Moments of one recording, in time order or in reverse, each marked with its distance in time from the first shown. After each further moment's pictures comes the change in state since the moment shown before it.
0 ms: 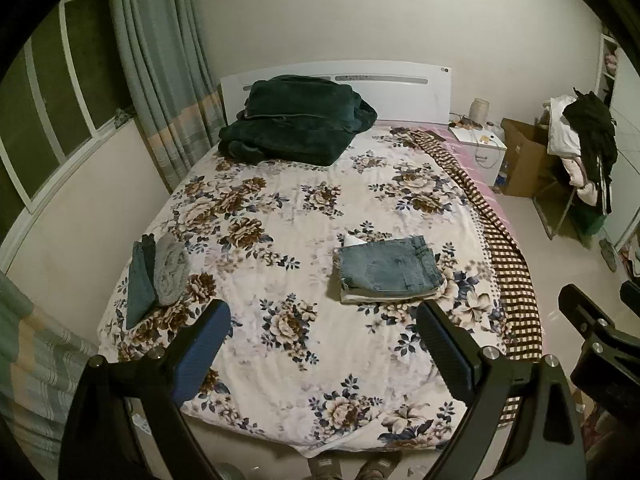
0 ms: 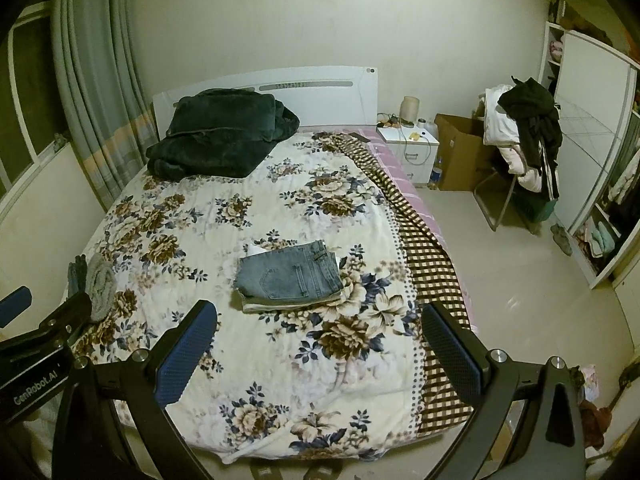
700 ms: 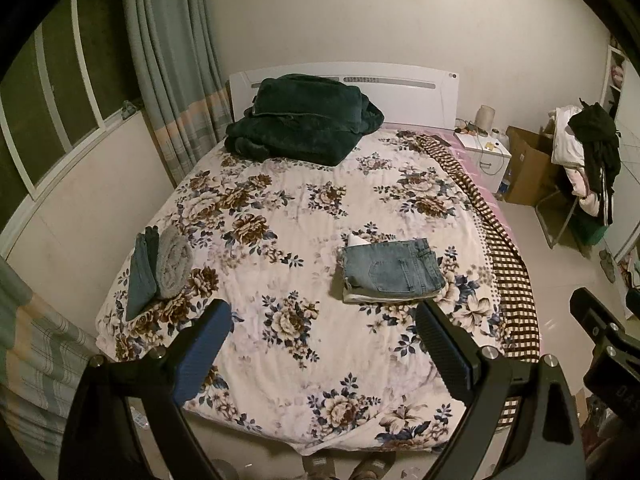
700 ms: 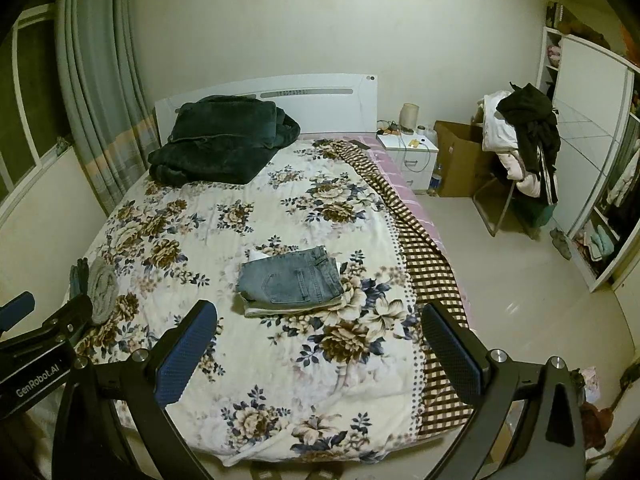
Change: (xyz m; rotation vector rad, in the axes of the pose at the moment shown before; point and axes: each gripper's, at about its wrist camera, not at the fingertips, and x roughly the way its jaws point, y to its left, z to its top) left arm -0.010 0.011 -0.002 -0.048 -0.006 0.008; right arm -0.015 0.005 0.007 0.001 -0.017 0.000
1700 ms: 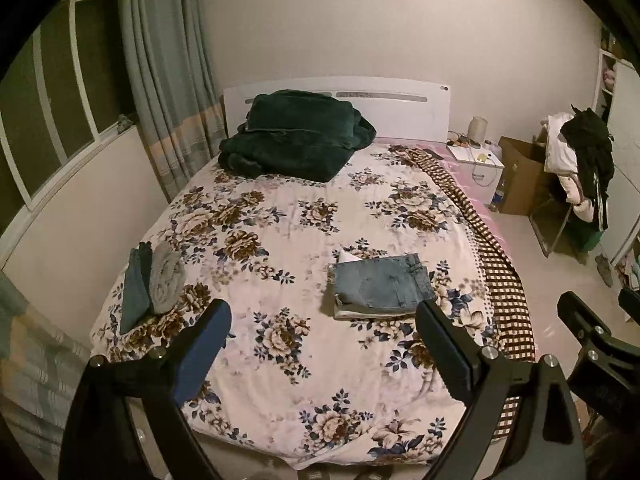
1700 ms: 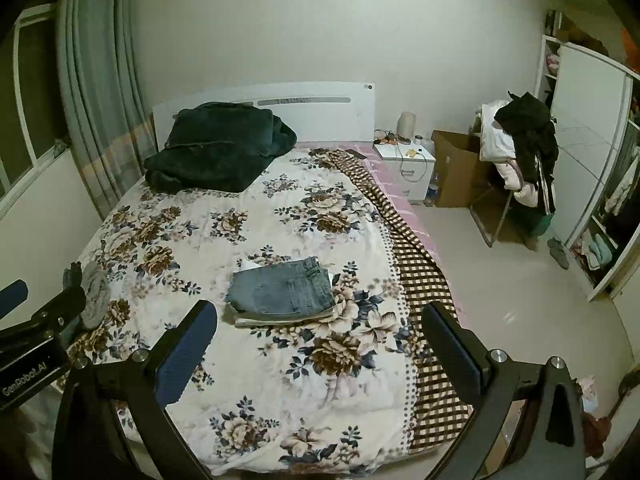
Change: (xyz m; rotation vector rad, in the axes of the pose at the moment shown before) left arm 0.002 -0.016 0.009 0.016 -0.050 -0.017; right arm 0.000 -0.008 0.000 -0.008 -0.043 -0.021
